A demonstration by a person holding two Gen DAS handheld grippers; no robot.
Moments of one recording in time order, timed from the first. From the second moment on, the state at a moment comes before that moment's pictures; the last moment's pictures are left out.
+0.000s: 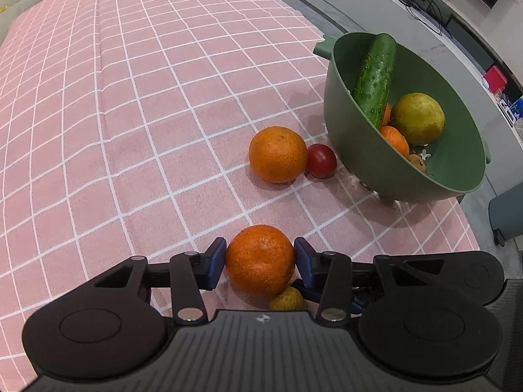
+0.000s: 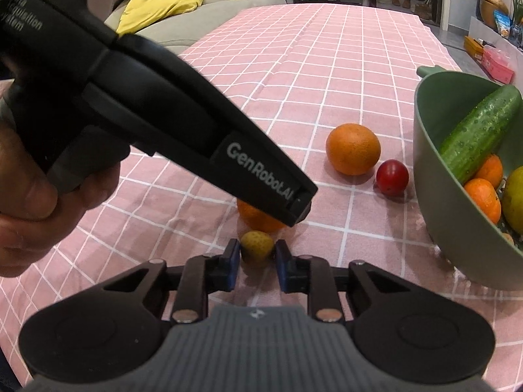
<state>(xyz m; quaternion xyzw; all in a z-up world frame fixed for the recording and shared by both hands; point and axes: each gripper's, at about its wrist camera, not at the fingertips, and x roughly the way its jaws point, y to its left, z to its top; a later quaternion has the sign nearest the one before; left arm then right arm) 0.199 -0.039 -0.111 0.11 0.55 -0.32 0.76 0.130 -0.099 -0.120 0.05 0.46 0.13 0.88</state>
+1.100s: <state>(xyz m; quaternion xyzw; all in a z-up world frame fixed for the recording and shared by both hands) 0.204 -0.013 -0.006 0.11 0.48 -0.30 0.81 0.133 -0.139 -0.048 0.08 0.40 0.09 0.91</state>
